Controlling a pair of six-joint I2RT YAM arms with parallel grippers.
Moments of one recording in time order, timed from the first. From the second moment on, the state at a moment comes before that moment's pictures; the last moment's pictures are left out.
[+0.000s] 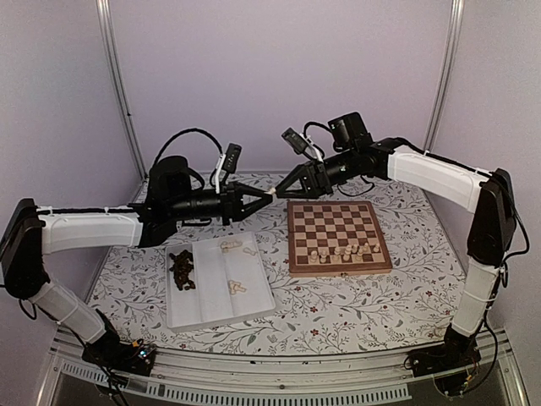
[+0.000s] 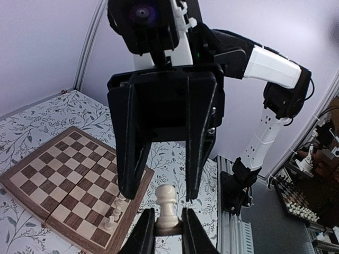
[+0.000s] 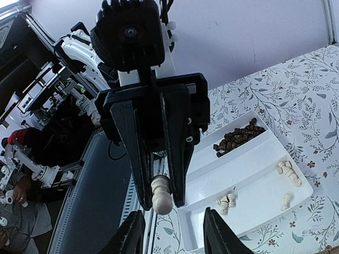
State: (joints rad) left arm -0.72 1.48 0.90 0.55 0.64 -0.40; right arm 0.64 1.87 1.68 -0.43 -1.14 -0.04
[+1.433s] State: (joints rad) left arm -0.74 1.53 0.93 0.58 0.62 -0.40; right arm 0.65 1.88 1.69 -0.40 -1.18 -0.01
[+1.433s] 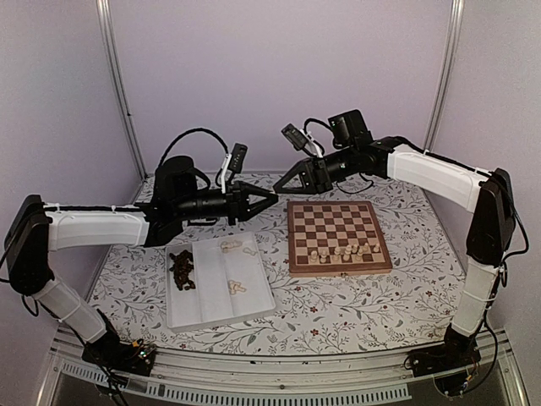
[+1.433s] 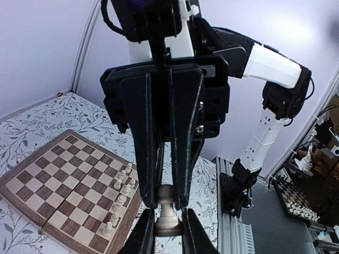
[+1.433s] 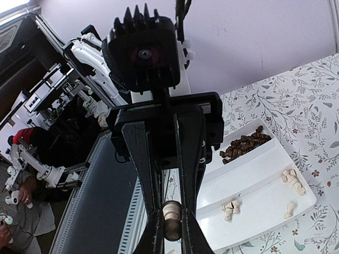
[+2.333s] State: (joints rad) left arm -0.73 1.39 1.15 -0.10 0.15 0.09; right arm 0.55 1.85 1.68 -0.71 -0.54 -0.43
